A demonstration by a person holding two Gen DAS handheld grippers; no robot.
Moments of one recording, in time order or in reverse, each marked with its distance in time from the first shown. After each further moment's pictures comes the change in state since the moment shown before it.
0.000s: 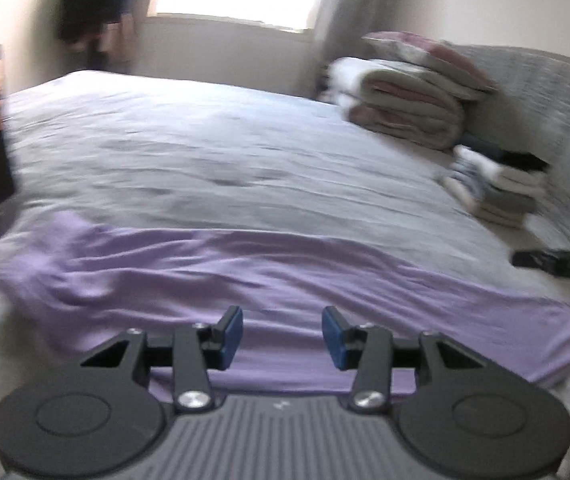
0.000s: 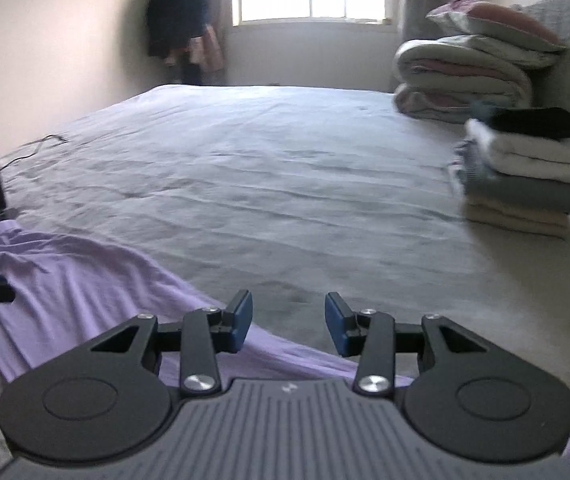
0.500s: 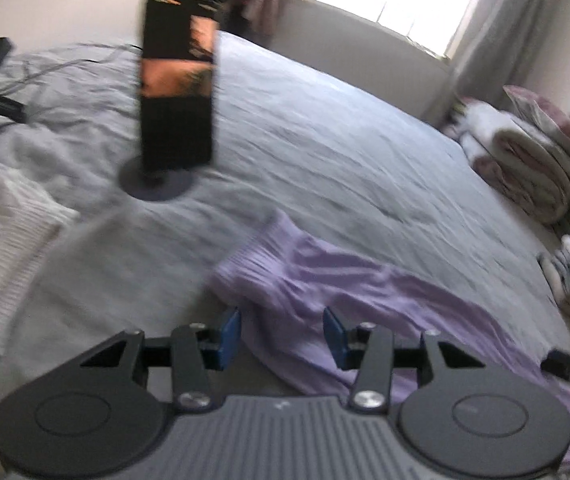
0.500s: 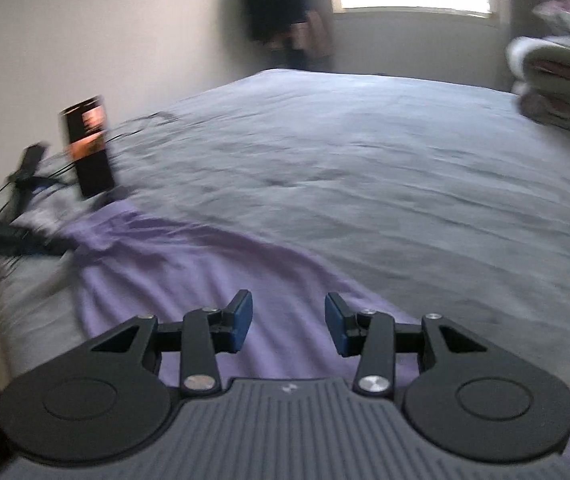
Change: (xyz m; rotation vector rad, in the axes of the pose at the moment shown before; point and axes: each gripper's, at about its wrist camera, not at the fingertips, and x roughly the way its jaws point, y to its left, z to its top) left arm -0.044 0.100 0.015 -0.327 0.016 0.232; right arm 0.021 0.094 0.011 -0.105 0.043 0.316
